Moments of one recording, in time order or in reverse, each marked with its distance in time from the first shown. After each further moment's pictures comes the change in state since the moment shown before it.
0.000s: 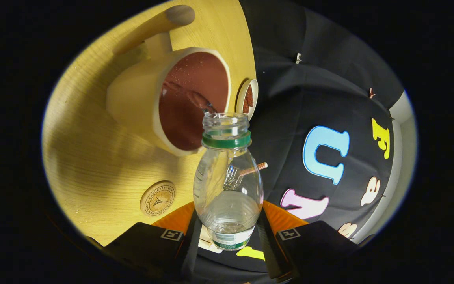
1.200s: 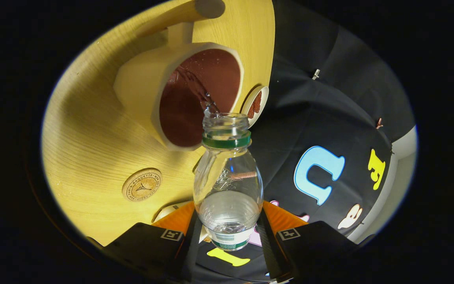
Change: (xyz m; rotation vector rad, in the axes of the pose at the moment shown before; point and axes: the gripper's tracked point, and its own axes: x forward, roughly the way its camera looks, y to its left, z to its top) arm 0.008 -0.021 0.006 -0.233 -0.008 -0.019
